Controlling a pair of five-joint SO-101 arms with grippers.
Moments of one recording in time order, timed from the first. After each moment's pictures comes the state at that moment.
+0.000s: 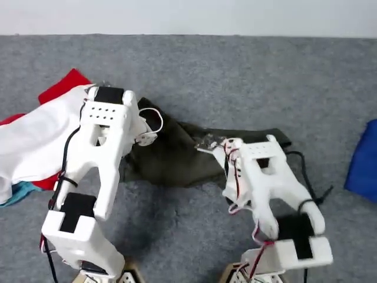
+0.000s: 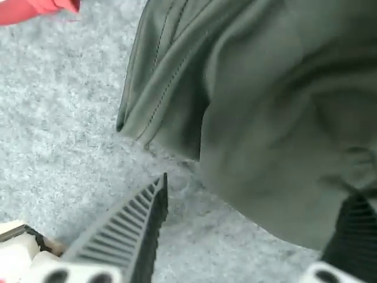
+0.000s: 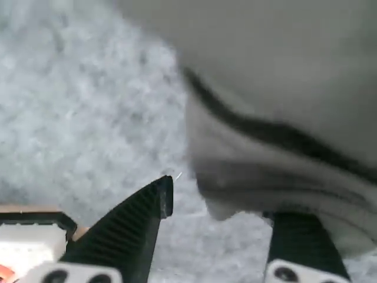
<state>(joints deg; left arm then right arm) 4.2 12.4 -2.4 99.3 49.7 -10.1 2.2 33.8 75.2 39.0</state>
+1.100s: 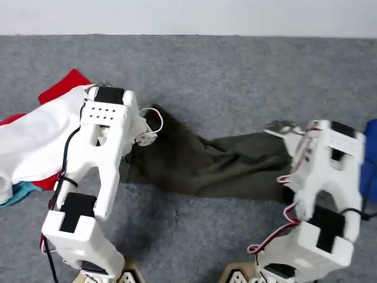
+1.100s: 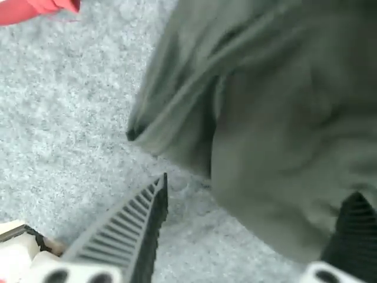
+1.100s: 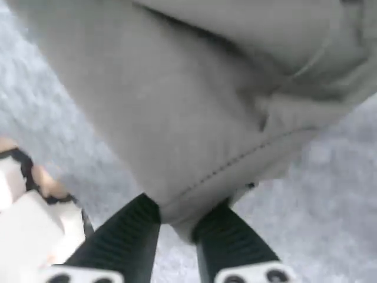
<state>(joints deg) 4.2 12.4 -2.4 99.3 49.7 25.4 5.2 17.9 89.9 67.5</state>
